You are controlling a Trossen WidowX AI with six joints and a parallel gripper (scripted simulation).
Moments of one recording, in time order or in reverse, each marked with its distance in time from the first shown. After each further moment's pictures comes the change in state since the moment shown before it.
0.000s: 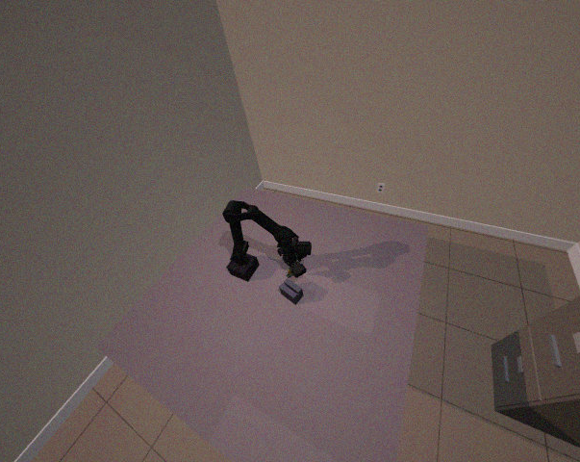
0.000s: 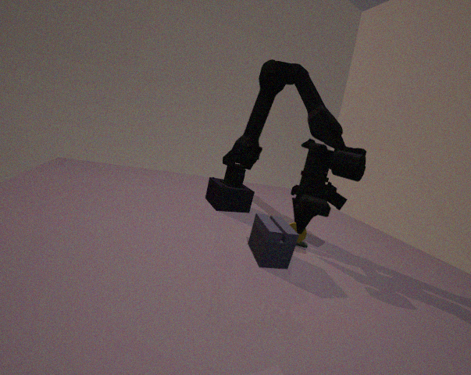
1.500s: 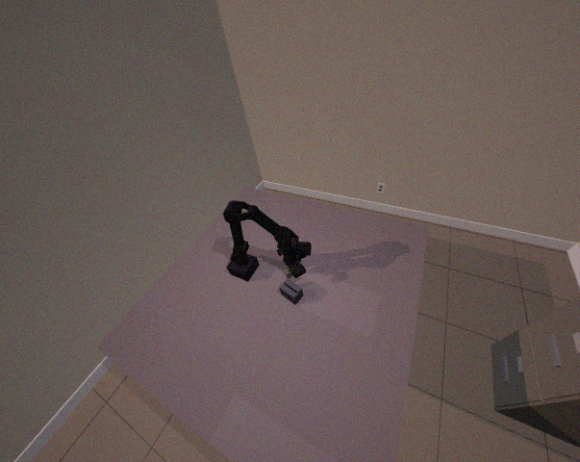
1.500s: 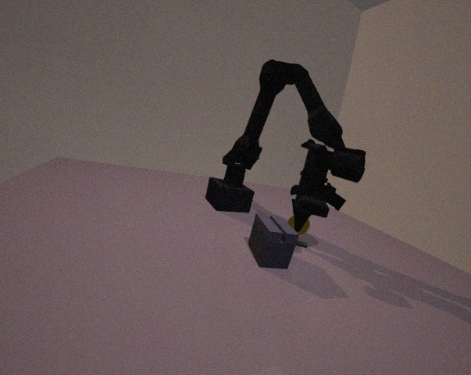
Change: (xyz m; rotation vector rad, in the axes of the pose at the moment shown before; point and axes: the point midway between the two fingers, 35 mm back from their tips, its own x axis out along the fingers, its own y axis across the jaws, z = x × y) arm 0.001 0.002 -0.002 0.001 0.011 0.012
